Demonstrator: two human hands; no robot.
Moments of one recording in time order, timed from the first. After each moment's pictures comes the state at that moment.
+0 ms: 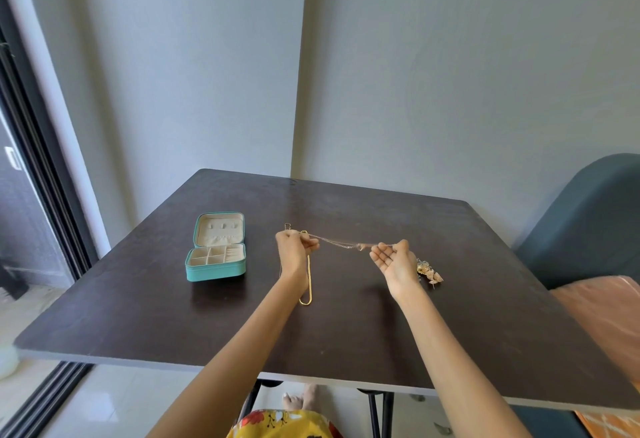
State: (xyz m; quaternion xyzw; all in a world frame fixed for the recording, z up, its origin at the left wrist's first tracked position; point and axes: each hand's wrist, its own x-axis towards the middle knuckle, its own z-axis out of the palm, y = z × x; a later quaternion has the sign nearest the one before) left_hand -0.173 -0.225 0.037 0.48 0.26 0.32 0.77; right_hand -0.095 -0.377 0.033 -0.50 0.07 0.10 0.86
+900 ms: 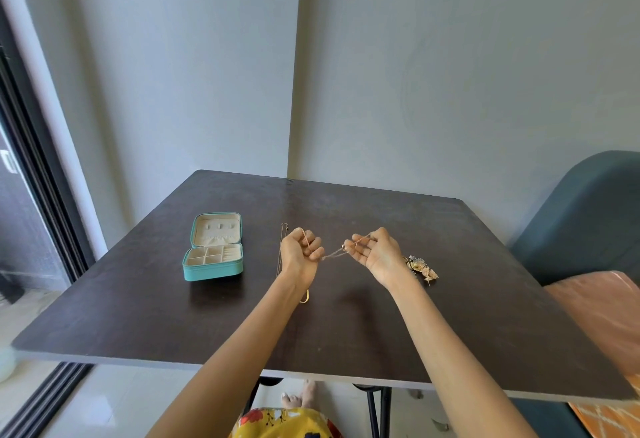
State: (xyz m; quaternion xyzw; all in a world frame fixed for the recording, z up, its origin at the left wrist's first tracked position) left_hand -0.182 -0.233 0.051 0.27 0.19 0.19 0.93; right_hand -0.108 -0.359 0.058 -0.50 0.04 0.19 0.84
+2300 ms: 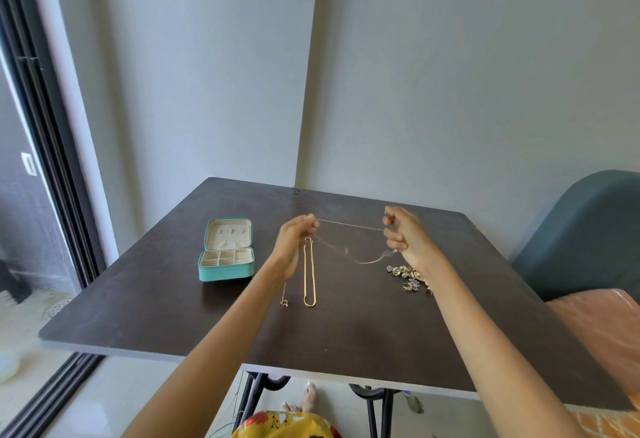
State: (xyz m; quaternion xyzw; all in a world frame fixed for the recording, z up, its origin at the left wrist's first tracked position) left_hand -0.203 -0.196 0.070 0.62 0.08 0.21 0.75; right_hand -0.096 -0.391 0.113 -0.64 -0.16 0.16 0.74
